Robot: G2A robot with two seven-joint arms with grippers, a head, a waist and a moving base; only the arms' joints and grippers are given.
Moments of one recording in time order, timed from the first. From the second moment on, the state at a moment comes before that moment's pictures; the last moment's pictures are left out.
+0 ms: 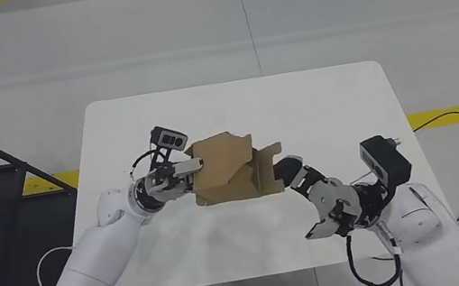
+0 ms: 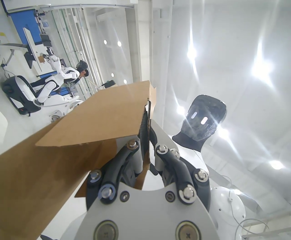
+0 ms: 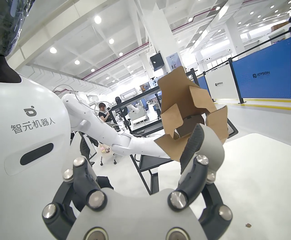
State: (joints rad) left arm 0.95 -1.05 -0.98 -1.35 -1.31 -0.47 -1.35; right arm -1.28 -1.10 1.25 -1.89 -0.01 -1.01 0.52
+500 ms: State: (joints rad) left arm 0.97 -1.08 -1.01 -1.35 -1.23 -0.45 -1.37; right arm -1.27 -1.09 1.23 -1.90 -0.08 -0.98 0.51
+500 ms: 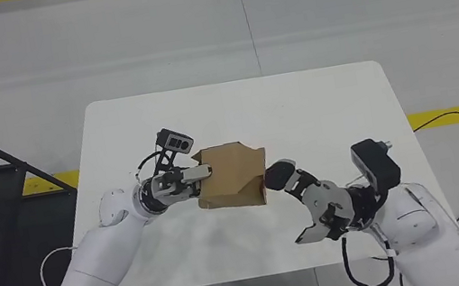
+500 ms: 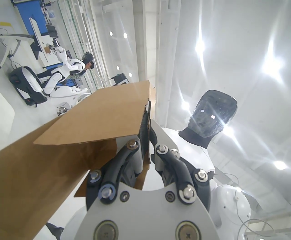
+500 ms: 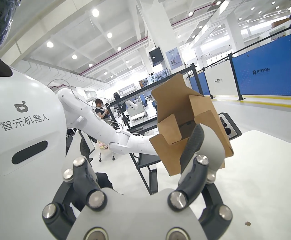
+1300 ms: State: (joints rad) left arm 0.97 -1.08 -1.01 -1.35 -1.23 -0.45 -1.37; right arm -1.28 -1.10 1.21 -1.95 -0.29 -0.90 0.41
